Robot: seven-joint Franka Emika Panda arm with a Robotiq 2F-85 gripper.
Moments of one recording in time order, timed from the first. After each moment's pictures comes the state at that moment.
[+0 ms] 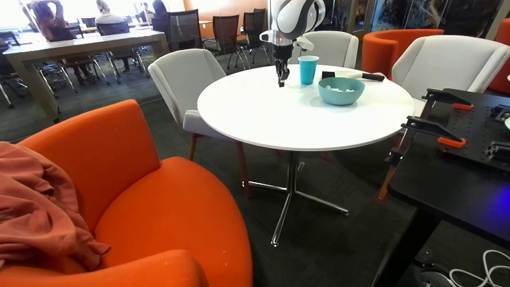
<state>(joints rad) -0.11 0.93 -0.02 -1.58 -0.19 2.65 -0.89</state>
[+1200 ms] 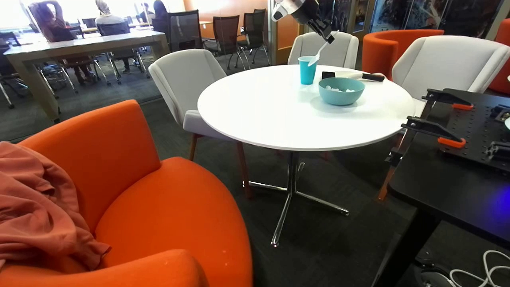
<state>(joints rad) 0.11 0.54 -0.06 -1.83 -0.69 1.80 -0.53</state>
